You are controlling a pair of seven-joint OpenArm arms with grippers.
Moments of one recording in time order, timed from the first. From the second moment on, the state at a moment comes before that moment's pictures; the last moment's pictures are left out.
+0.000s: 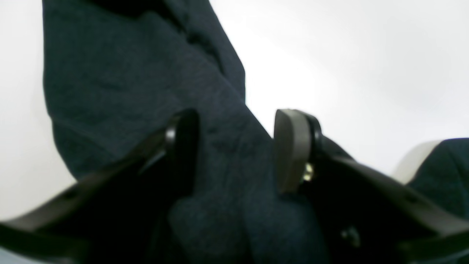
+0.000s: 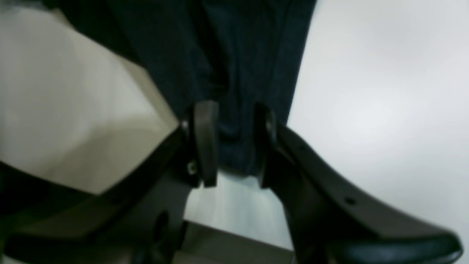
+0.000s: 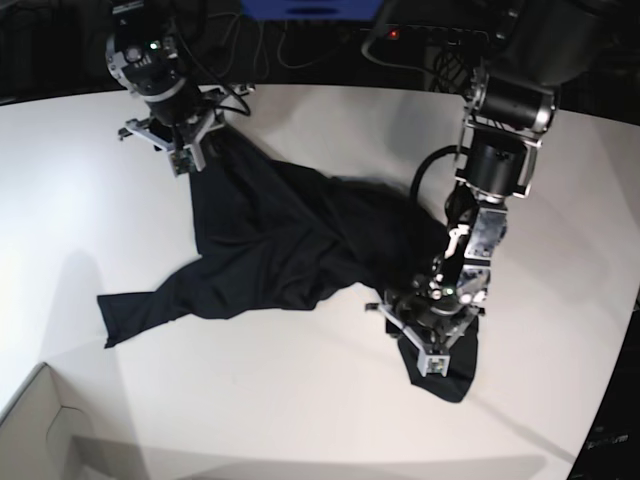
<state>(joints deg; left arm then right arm) -27.5 -6.8 14.9 51.1 -16.7 0.5 26.0 -29.9 7.0 -1.9 113.8 -0.5 9.0 -38.9</state>
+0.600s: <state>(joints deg) -17.8 -8.5 -4.4 76.4 -19.5 0.5 34.0 -27.8 6.9 -2.0 112.4 -0.5 9.0 -39.1</state>
